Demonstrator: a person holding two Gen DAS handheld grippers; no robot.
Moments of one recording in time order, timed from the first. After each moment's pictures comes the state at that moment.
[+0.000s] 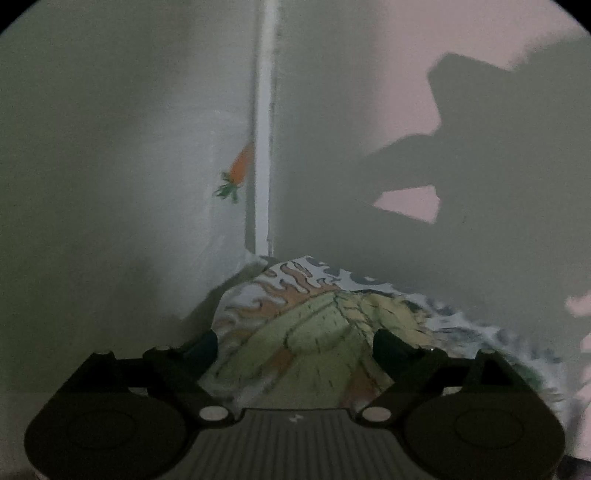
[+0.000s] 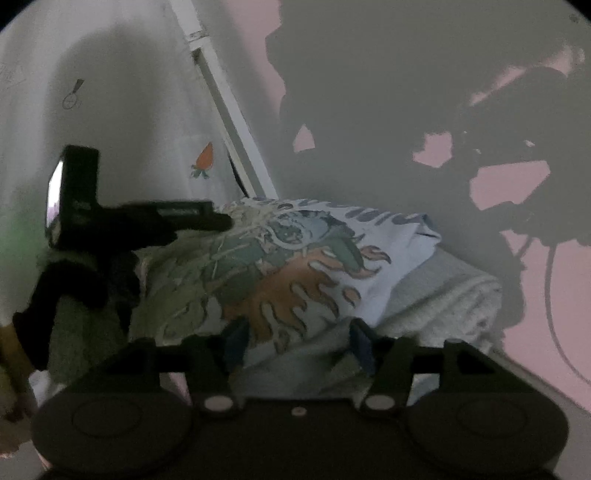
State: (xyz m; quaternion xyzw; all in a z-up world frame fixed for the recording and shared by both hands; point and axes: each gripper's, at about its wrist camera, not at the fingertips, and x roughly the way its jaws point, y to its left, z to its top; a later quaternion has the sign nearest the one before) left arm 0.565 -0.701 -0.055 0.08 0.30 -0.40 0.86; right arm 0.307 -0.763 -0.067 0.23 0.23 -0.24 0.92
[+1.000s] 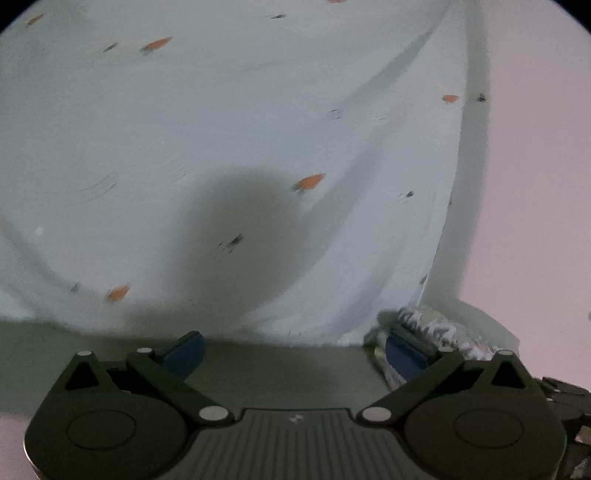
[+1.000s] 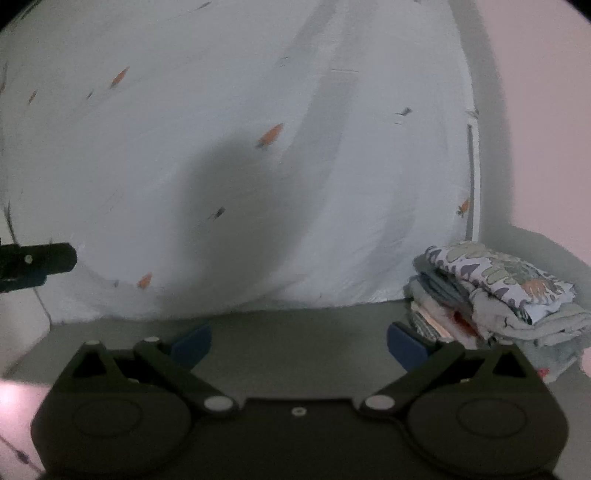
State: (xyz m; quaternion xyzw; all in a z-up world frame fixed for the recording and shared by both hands) left arm 0.211 -0.137 0.058 -0.07 0.20 -0.18 0.96; right arm 0.189 -0.390 0.053 0.05 0.20 -0.04 0.98
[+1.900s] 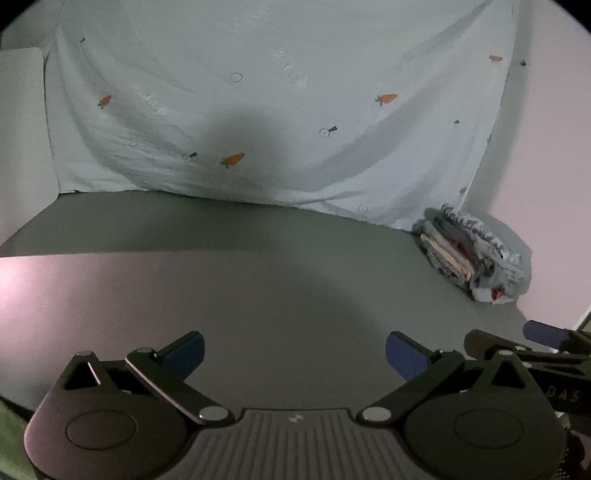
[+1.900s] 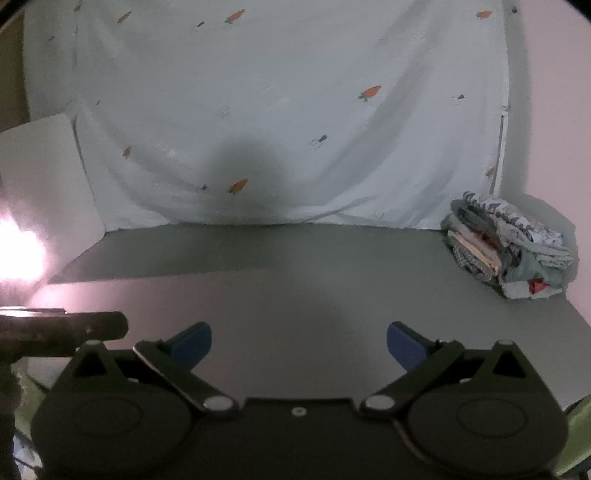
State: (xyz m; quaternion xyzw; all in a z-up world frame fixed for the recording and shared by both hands) left arm -0.009 0.023 -0.004 -0.08 0.32 -0.11 0.94; right arm -0.018 -0.195 0.033 0.02 0.27 0.00 0.96
